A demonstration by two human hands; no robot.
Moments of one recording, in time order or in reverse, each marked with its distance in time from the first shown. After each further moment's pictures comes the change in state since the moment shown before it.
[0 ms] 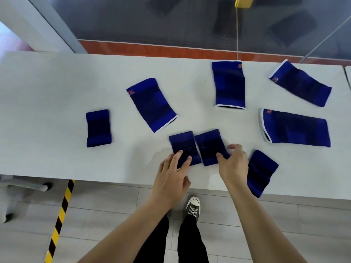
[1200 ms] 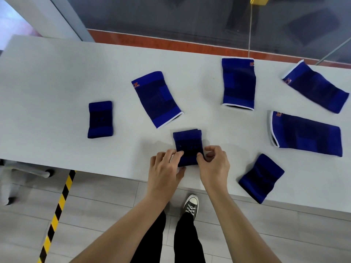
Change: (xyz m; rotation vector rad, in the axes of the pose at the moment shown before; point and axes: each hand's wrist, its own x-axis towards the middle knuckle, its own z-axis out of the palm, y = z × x) left_hand 0.010 -0.008 0.008 0.000 0.293 -0.157; right_hand -0.028 -0.020 0.038 0.291 -0.091 -0.074
